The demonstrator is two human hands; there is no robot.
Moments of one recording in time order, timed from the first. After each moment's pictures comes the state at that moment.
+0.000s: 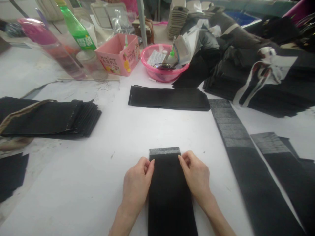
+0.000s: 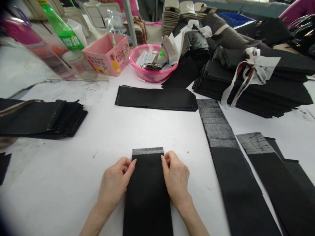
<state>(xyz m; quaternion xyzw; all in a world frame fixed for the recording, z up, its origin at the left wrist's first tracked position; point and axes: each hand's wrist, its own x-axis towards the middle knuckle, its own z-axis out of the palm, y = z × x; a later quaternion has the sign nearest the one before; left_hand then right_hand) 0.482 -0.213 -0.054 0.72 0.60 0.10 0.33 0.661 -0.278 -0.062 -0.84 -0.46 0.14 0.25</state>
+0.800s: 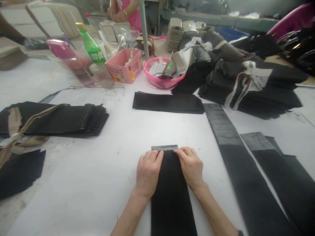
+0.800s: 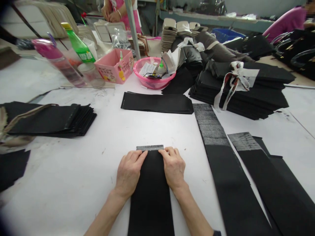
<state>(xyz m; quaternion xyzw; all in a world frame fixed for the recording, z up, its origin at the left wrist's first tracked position) 0.493 -0.221 -0.056 0.90 0.41 0.13 0.06 0.659 -0.280 -0.063 -0.77 -0.60 0.03 0.22</state>
